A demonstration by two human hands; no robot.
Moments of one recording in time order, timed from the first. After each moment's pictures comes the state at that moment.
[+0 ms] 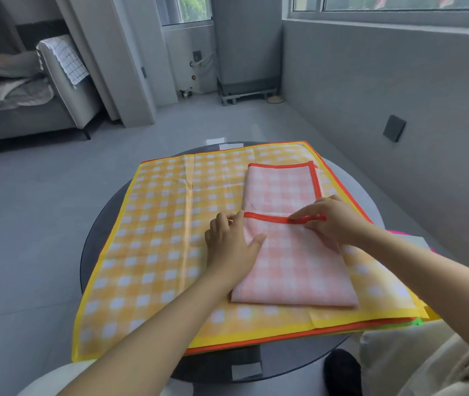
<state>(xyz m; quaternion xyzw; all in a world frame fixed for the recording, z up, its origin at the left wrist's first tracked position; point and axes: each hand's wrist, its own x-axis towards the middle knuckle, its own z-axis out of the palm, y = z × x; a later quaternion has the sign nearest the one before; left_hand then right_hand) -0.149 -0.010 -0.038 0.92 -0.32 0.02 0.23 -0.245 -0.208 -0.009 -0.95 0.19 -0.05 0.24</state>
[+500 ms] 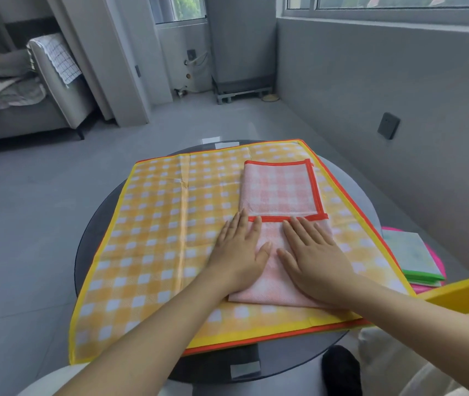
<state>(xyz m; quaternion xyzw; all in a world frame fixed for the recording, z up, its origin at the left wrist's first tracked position) -0.155 -0.013 -0.039 0.88 -0.45 -0.09 0.08 -0.276 -0.133 -0.041 -0.98 0.19 -0.02 0.08</state>
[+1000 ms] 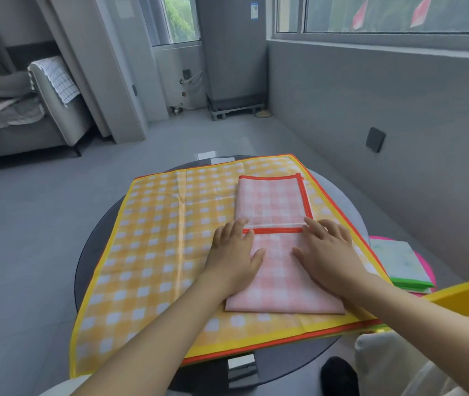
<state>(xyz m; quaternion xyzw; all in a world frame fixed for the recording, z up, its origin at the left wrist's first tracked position) -0.151 -0.015 -0.028 0.87 -0.49 0.03 0.07 -0.285 -0.162 -0.024 -0.97 0.25 -0.07 0.05</state>
